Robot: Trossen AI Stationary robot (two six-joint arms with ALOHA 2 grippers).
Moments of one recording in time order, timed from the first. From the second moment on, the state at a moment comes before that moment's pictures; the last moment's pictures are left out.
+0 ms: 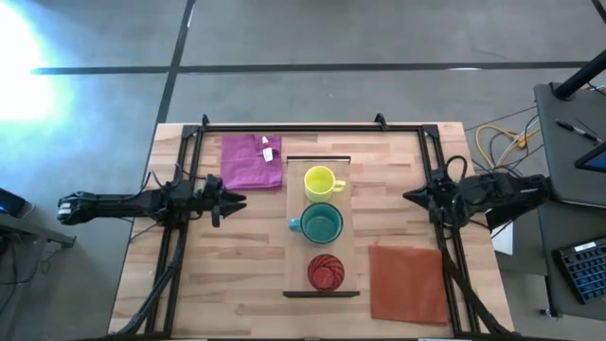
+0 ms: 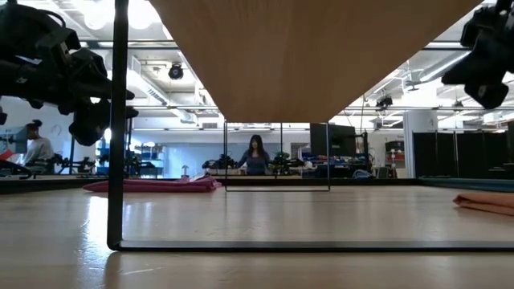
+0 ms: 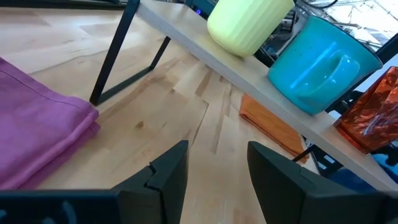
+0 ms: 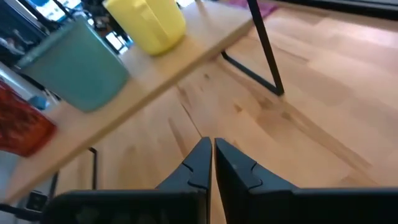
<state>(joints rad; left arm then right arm) 0.09 0.27 0.01 0.04 -0.01 -0.59 0.23 0.03 0.40 -0.80 0.36 0.70</state>
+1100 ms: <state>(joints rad) 0.09 0.27 0.01 0.04 -0.01 -0.59 0.23 0.03 0.66 -0.80 0.36 0.70</state>
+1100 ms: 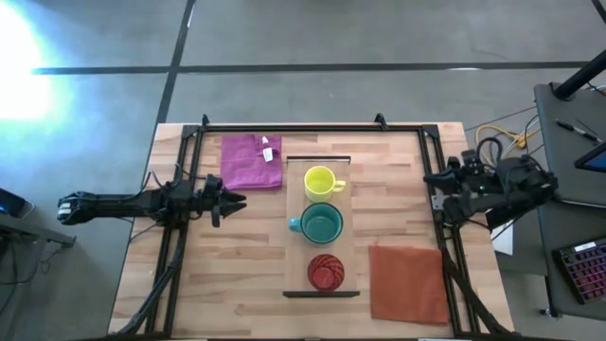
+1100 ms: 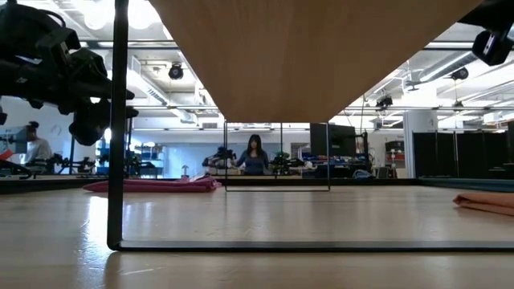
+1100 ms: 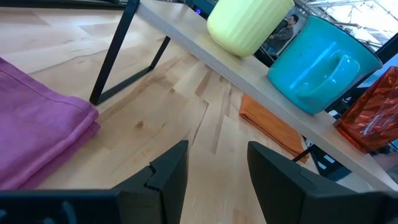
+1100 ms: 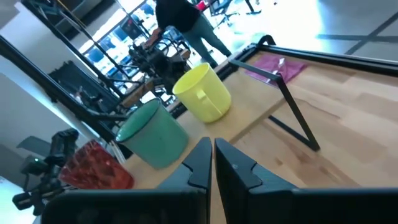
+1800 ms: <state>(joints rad) 0.09 0.27 0.01 0.04 -0.01 -0.59 0.23 0.03 0.68 -0.80 0.36 0.70</state>
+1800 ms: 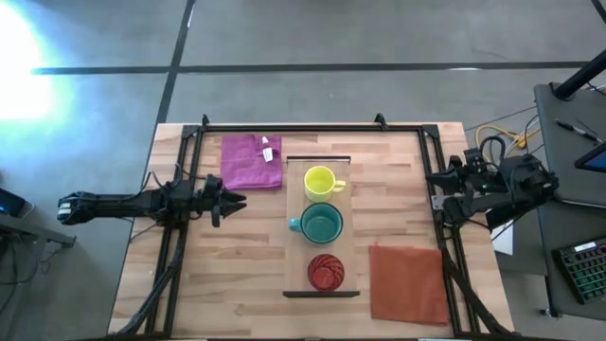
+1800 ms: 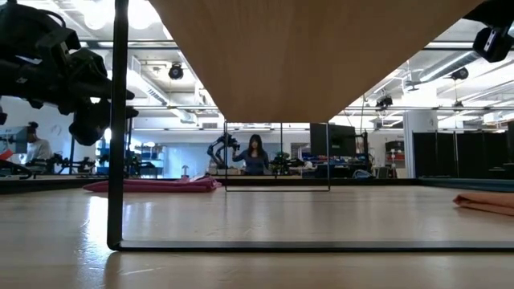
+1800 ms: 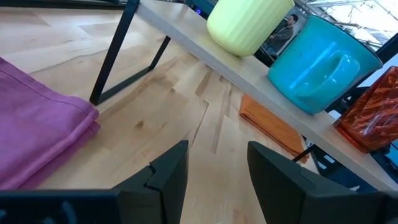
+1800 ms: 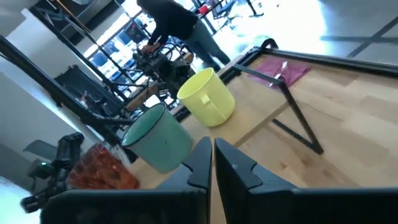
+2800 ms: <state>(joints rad) 0.09 0.28 0.01 0.04 -0.01 -0.59 0.23 0.06 0.34 -0.06 0.40 0.87</state>
